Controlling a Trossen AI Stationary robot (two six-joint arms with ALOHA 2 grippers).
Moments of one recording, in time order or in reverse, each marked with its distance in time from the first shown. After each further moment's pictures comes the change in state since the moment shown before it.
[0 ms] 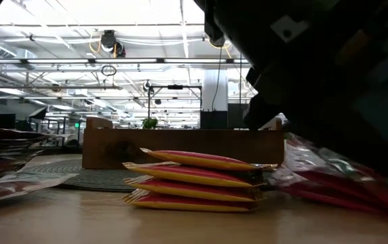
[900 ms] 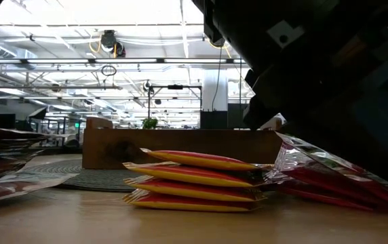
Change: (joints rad) left arm 0.002 0.001 0.000 -0.006 -0.009 0.024; right arm -0.134 -0.033 -0.002 0.051 -0.428 0.011
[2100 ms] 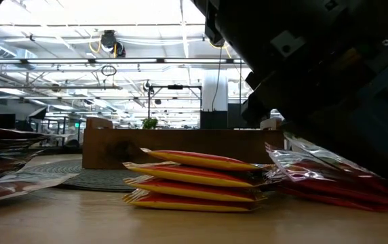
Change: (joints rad) left arm 0.000 0.000 -0.001 0.005 -0.078 0.009; right arm 0.051 -0.008 0.003 -0.064 0.097 0.160
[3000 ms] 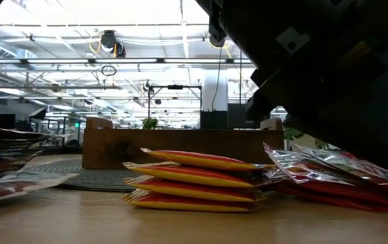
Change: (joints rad) left arm 0.000 0.000 0.000 0.020 -0.002 0.049; right arm 0.070 0.003 -0.002 -0.069 0.214 -0.097
